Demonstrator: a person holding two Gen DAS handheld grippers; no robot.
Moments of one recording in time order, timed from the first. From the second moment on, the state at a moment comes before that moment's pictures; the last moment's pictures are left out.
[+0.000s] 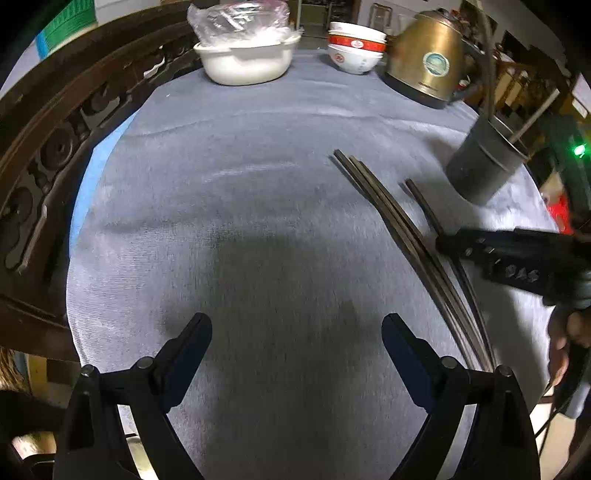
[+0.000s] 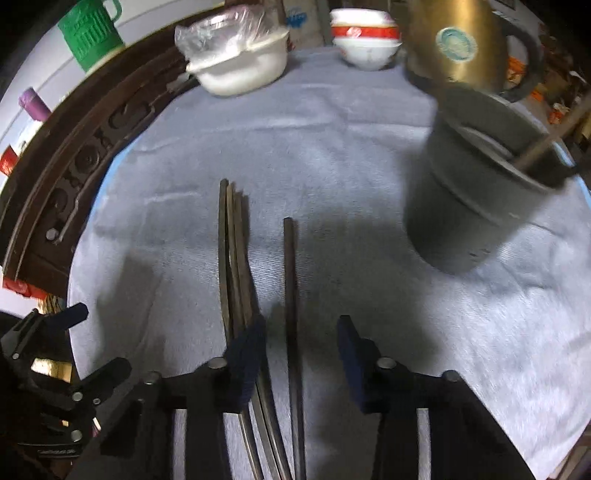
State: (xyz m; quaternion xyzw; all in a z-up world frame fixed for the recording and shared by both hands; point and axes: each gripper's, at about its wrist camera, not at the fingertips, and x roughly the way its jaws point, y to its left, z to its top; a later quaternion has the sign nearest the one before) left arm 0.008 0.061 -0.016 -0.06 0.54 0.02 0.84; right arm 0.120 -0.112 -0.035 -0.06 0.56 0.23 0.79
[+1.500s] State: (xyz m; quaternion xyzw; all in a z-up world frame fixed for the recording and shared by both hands) left arm 0.113 -0.001 -0.033 0.07 0.65 -0.09 0.75; right arm 0.107 -0.162 -0.035 -0.05 0.59 0.22 0.77
